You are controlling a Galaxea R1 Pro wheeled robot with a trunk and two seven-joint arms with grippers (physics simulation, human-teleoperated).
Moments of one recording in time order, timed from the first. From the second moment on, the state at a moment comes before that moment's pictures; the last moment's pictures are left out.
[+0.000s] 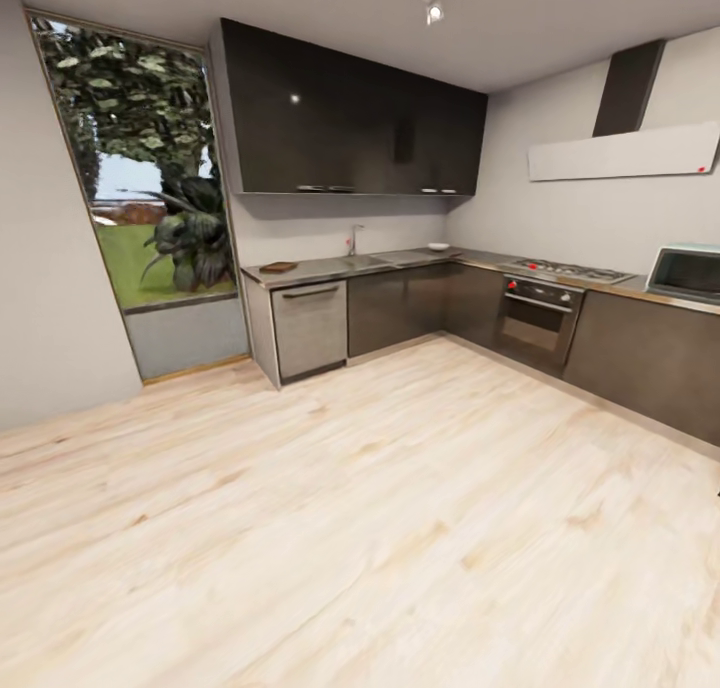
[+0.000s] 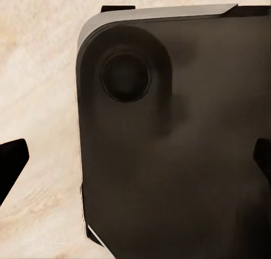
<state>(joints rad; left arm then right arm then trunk) 0.00 0.00 -0.01 -0.07 0.01 -0.01 0.00 0.01 -0.04 -0.01 -0.01 0.00 -0.10 0.00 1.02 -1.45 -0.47</state>
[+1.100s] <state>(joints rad) 0.00 0.00 -0.01 -0.07 0.01 -0.01 0.00 0.01 -0.03 -0.01 -0.01 0.00 -0.10 0.00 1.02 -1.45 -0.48</state>
